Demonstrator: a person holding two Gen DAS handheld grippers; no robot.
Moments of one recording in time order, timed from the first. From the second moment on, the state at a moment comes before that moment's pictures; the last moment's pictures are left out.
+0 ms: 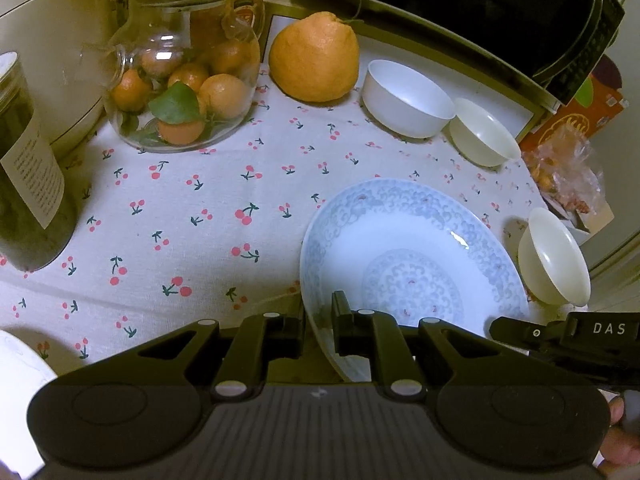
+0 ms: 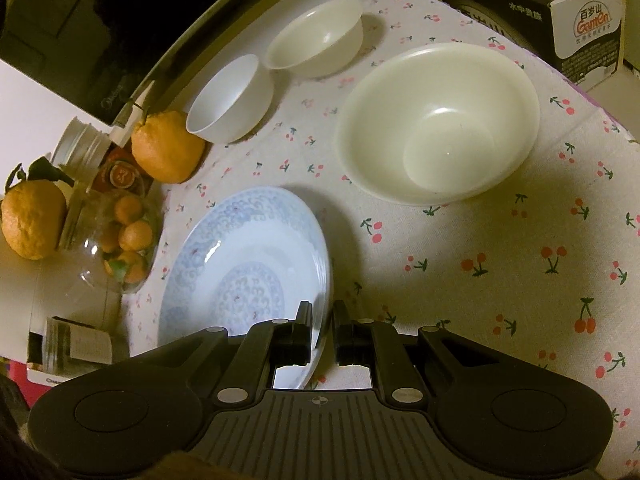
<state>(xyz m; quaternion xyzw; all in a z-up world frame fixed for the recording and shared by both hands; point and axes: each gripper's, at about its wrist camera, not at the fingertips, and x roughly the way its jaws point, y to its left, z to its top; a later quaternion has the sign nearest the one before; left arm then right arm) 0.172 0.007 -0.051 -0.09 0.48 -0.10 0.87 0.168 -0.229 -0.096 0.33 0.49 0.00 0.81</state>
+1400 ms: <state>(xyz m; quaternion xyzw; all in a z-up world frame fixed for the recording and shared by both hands) 0.101 0.052 -0.022 -0.01 0.46 -0.26 0.85 0.085 -0.212 -0.070 0.28 0.54 0.13 0.78</state>
